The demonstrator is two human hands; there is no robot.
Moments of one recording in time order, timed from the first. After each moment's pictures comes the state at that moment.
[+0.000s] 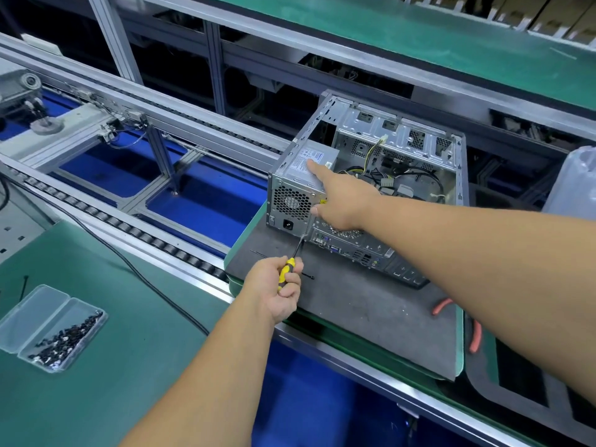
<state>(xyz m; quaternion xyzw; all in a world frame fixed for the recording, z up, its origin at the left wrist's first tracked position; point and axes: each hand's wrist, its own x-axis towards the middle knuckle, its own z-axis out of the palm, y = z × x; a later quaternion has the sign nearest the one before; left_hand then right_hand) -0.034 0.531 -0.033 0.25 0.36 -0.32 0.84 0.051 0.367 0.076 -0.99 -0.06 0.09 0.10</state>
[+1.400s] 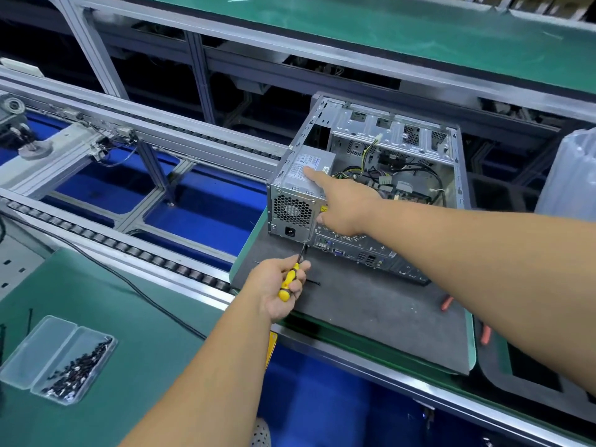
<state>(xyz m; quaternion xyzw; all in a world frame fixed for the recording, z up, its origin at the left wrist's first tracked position) -0.007 0.541 -0.027 0.37 0.29 -0.35 0.81 0.060 0.364 0.071 -0.99 -0.04 0.09 0.10</state>
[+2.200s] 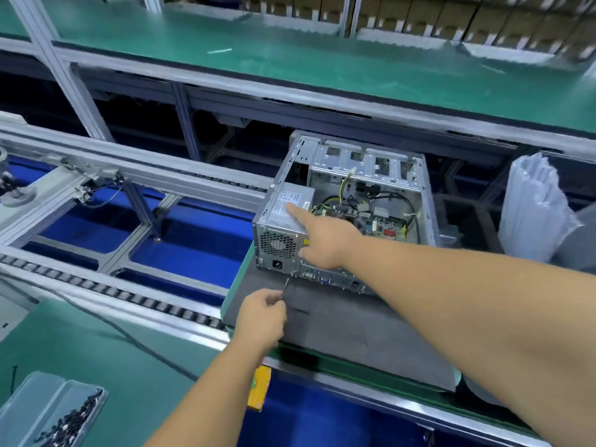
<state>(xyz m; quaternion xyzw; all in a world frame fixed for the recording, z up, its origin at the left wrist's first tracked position) -0.027 0.549 -0.023 0.79 0.10 -0.20 0.56 0.045 0.372 0.081 -0.99 -0.04 0.11 0.11</state>
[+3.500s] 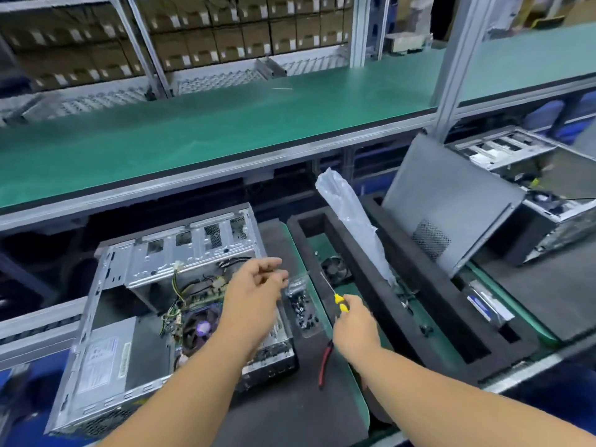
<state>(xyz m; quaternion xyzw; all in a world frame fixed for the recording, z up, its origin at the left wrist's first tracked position) 0.011 0.275 0.131 0.75 -0.22 -0.23 0.58 -0.110 0.145 -0.005 -0.72 0.56 -0.10 0.40</state>
